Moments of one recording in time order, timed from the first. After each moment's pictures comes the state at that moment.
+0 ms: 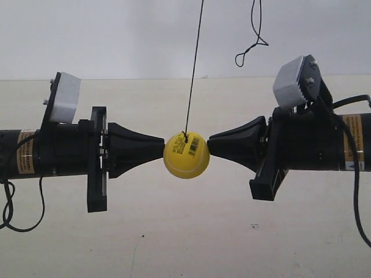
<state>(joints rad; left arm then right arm) -0.23 1.75 -0.62 1.24 -1.20 -0.51 0.30 1.45 -0.58 -1.34 -0.90 0.94</state>
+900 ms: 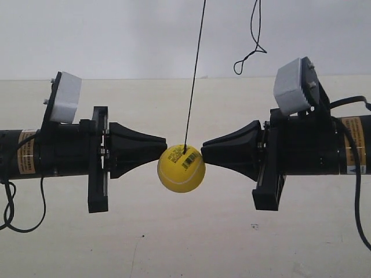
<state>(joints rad) -0.23 1.75 -0.62 1.24 -1.21 -0.51 0.30 1.45 -0.58 -1.38 -0.97 0.95</state>
